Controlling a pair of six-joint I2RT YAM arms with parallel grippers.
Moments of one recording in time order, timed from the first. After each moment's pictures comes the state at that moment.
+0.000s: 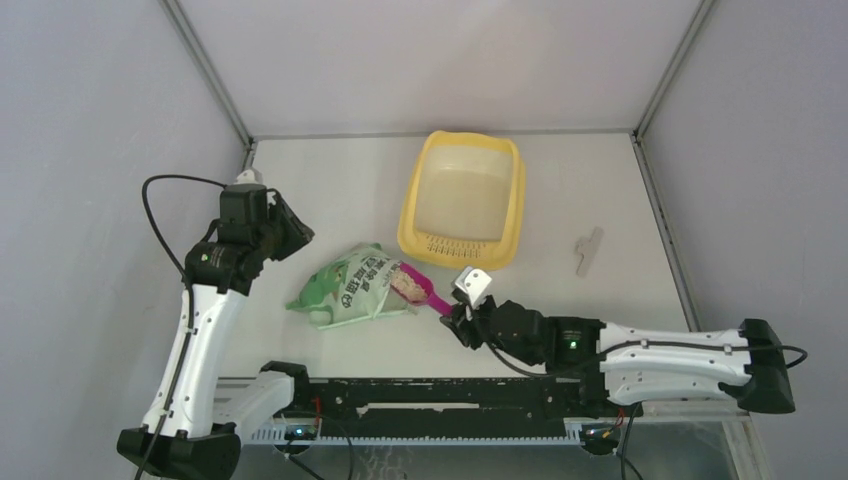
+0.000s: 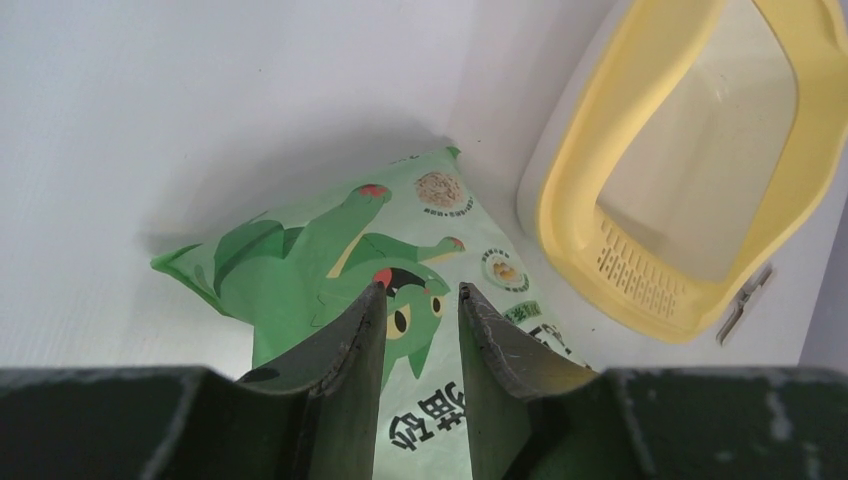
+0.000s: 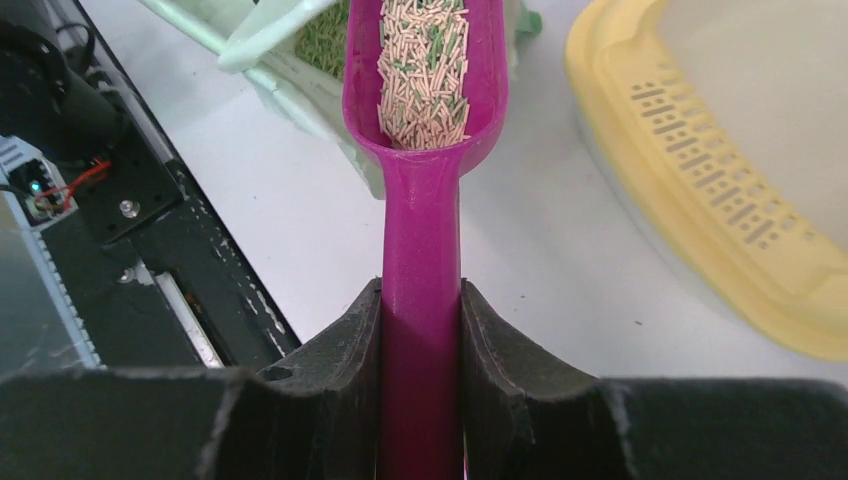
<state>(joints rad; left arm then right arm) -0.14 0.96 1.17 -0.92 -0.08 -0.62 1.36 0.96 0.63 -0.10 0.42 0.20</state>
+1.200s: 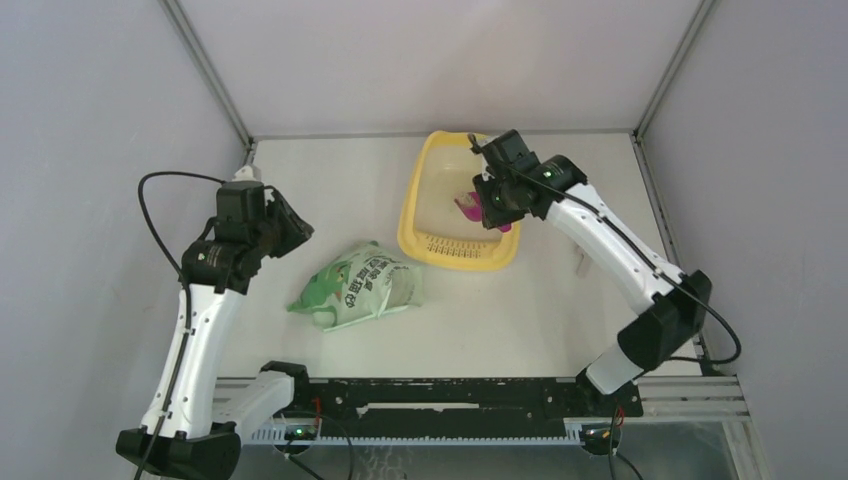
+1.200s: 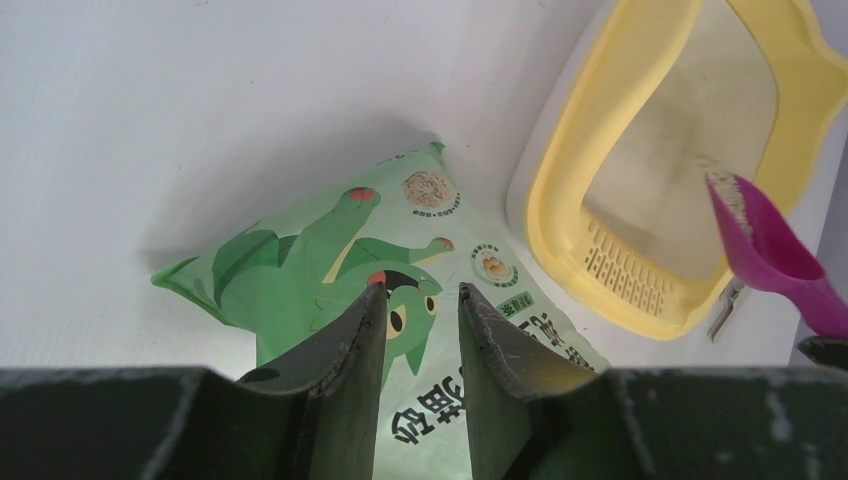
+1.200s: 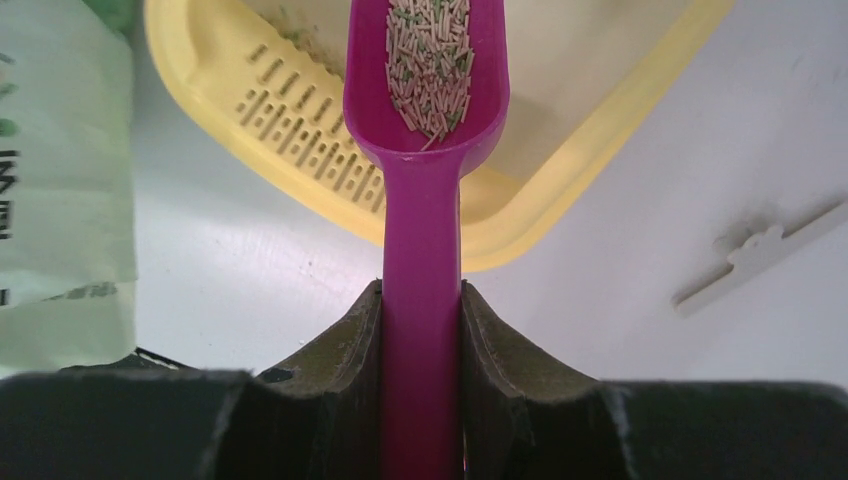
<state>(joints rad) -0.14 0.96 1.21 -0.93 -0.07 -0.61 0.61 1.53 1.62 -1.04 0.08 0.21</state>
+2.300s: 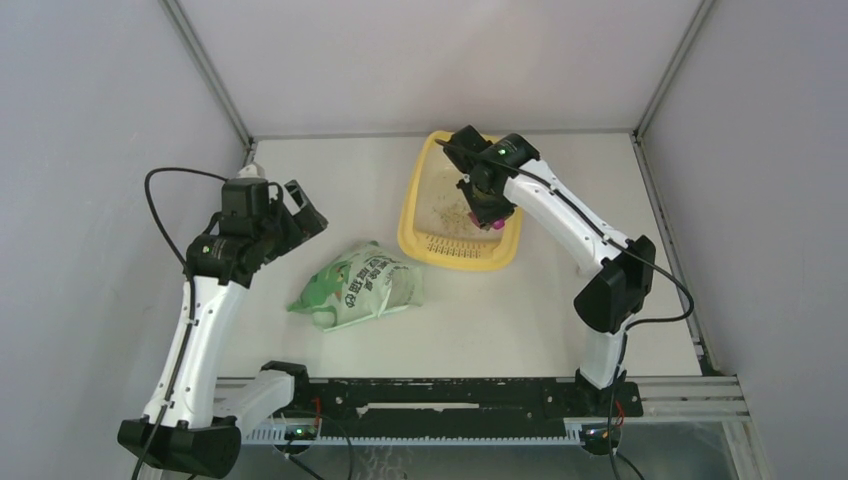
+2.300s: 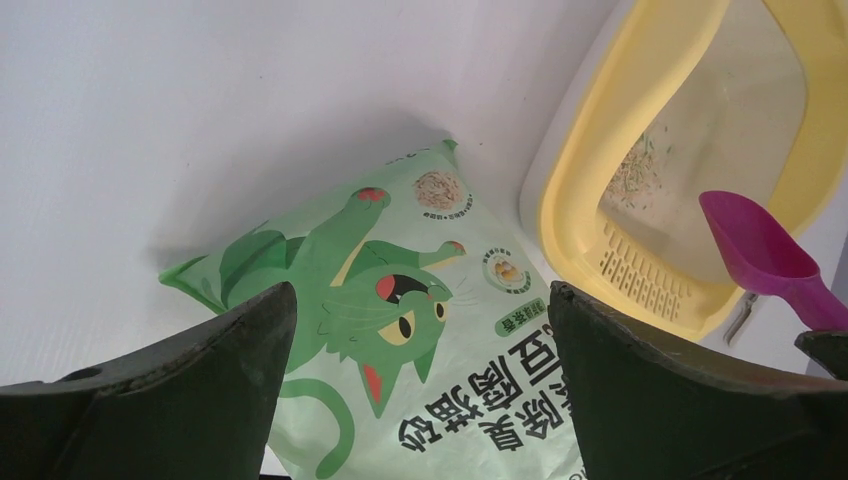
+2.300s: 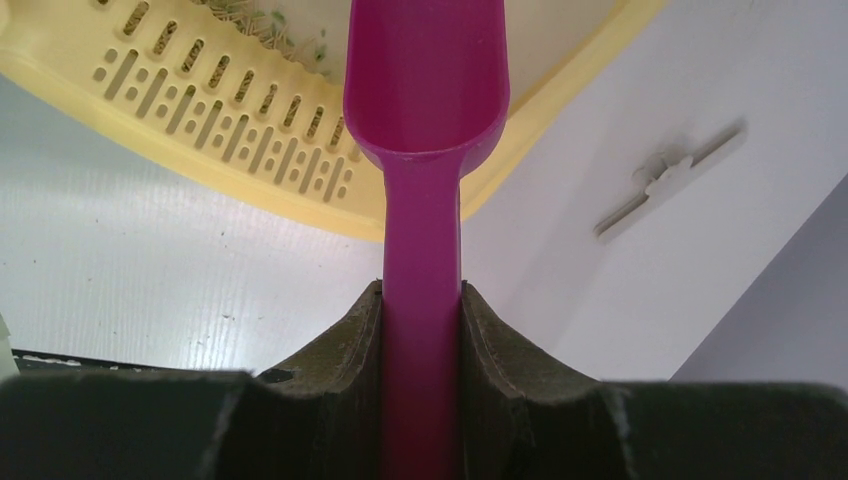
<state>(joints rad) -0.14 0.99 1.21 -0.93 -0.07 -0.60 0.67 1.86 1.96 -1.40 0.27 0.21</state>
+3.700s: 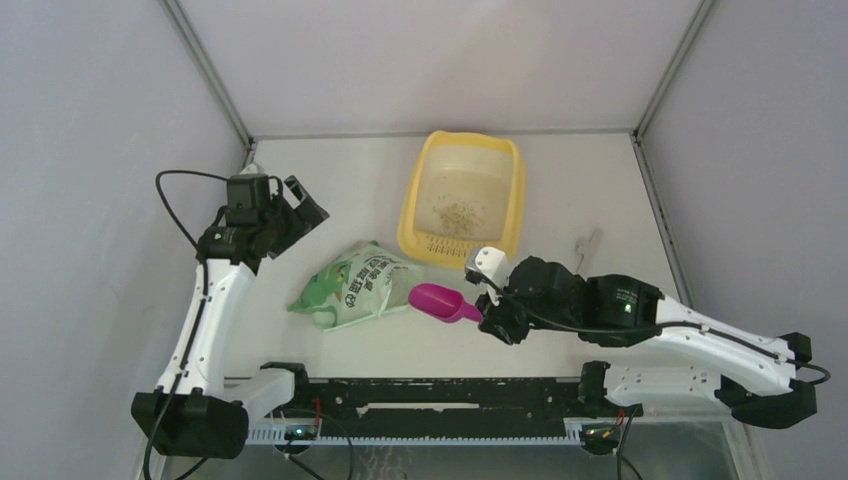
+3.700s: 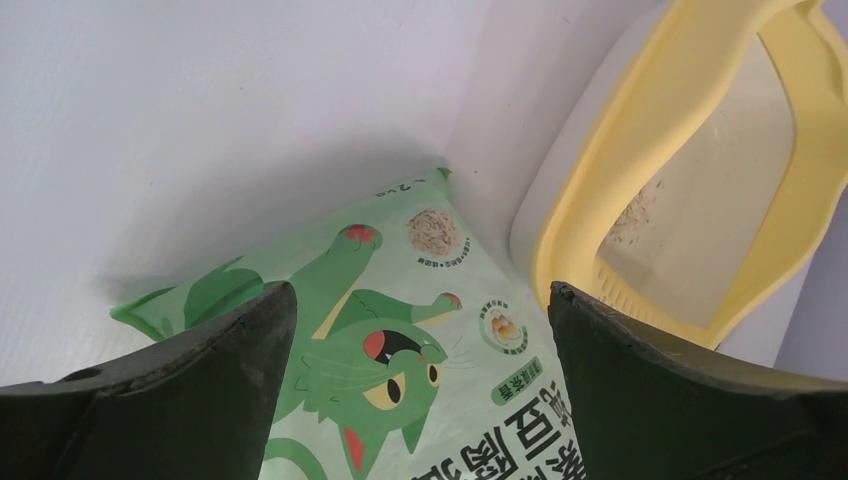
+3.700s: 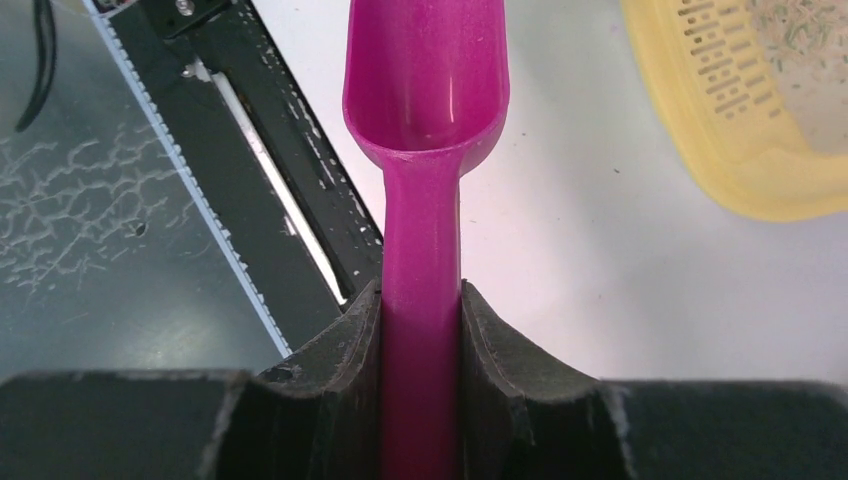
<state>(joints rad) -0.05 1.08 1.12 -0.78 0.01 -0.64 1.24 0.93 1.15 -0.98 0.08 0.17</state>
